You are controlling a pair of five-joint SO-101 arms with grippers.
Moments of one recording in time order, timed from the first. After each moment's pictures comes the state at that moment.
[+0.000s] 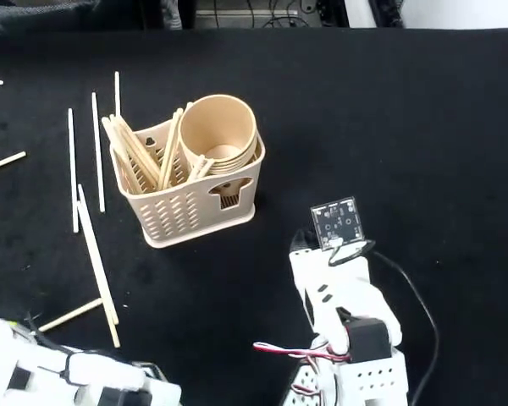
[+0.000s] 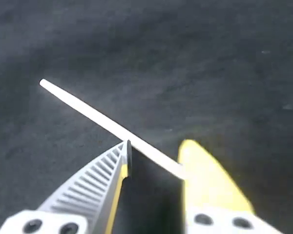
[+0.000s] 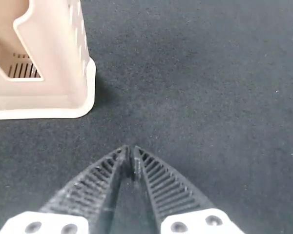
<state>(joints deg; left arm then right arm) -84.0 -50.2 85.9 37.8 -18.9 -8.6 -103.4 91.0 60.9 7.5</state>
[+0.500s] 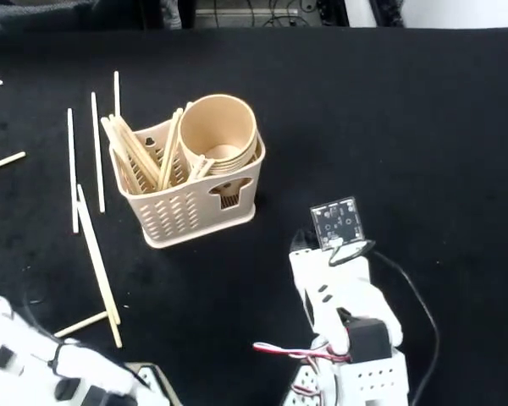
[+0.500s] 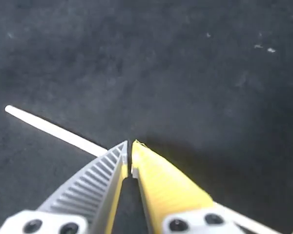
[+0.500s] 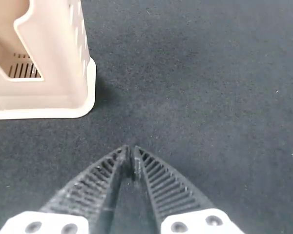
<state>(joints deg) -73.1 -49.5 74.2 53.8 -18.2 -8.6 -103.4 91.0 60.9 7.5</state>
